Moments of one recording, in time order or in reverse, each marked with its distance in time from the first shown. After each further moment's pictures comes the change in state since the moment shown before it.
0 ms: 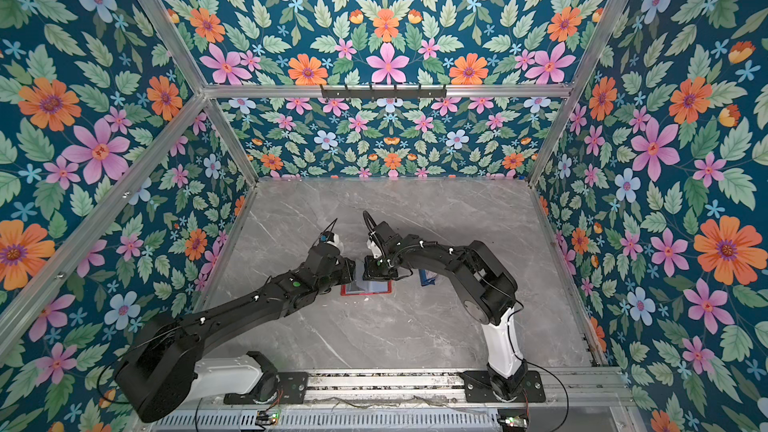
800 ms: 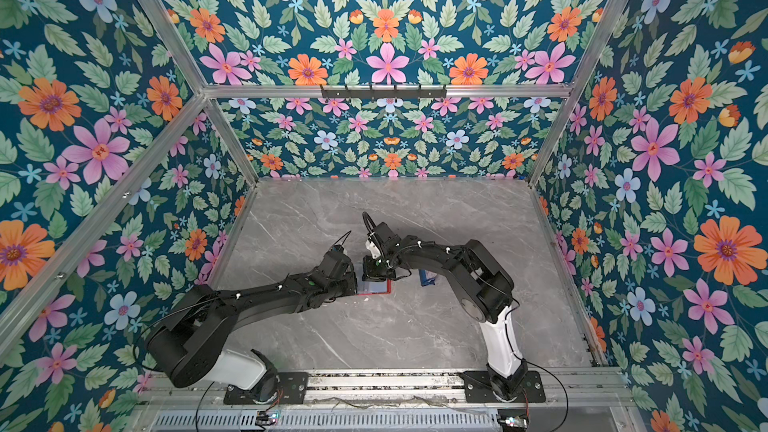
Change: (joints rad) left arm 0.000 0.215 -0.008 0.002 0.064 -0.005; right arm 0.000 -0.006 -0.004 0.015 -0.013 0.026
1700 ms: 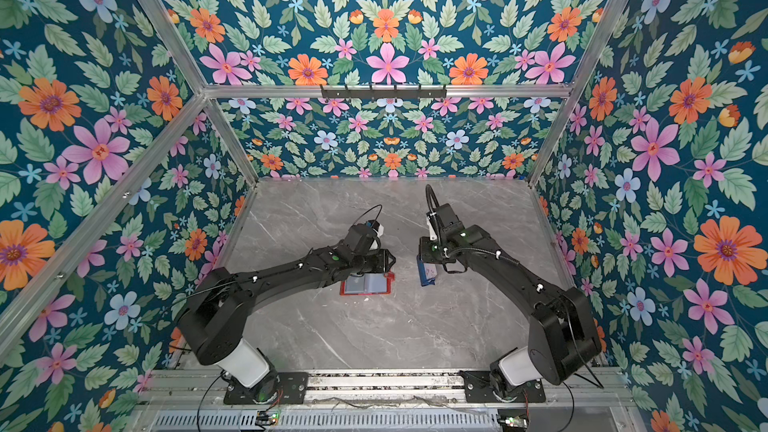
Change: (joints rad) left arm -0.097 0.195 0.408 -0.051 0.198 0.050; right arm -0.285 -0.550 -0.214 -0.322 0.296 -0.193
